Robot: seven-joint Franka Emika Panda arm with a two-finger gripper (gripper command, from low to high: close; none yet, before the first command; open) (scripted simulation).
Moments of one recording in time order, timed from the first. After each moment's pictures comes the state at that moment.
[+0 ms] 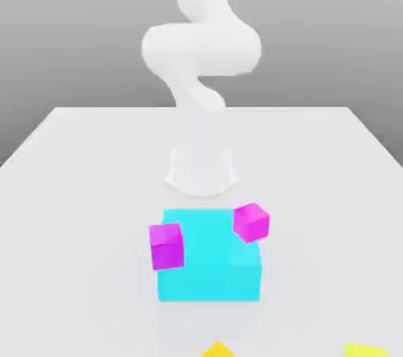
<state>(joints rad) -0.05 -0.71 0.05 -2.30 -0.03 2.32 0.88</state>
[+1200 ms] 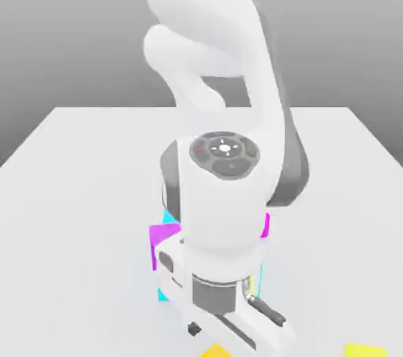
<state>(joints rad) -0.19 0.53 0.20 -2.24 -0.26 2.75 1.84</state>
